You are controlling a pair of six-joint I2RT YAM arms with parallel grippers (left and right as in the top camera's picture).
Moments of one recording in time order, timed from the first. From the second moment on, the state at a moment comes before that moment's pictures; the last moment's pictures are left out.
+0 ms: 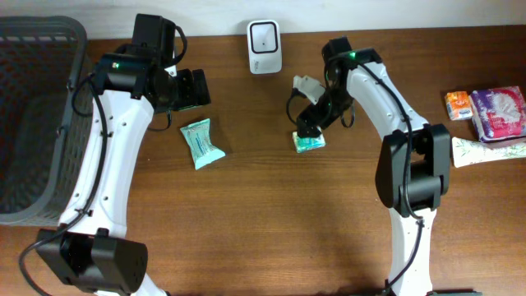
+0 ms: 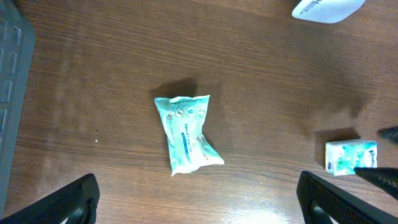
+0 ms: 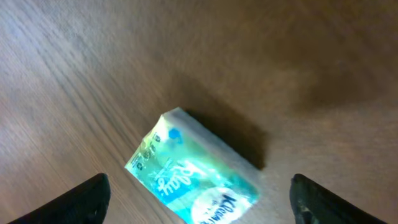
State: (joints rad) left arm -0.17 1.80 1.89 -1.22 -0.04 -0.35; right arm 0.20 2.30 1.93 -1.17 -0.37 -0.62
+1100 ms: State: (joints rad) left arm -0.17 1.80 1.89 -1.22 -0.04 -0.35; right arm 0.17 2.28 1.70 -1.09 -0.77 -0.18
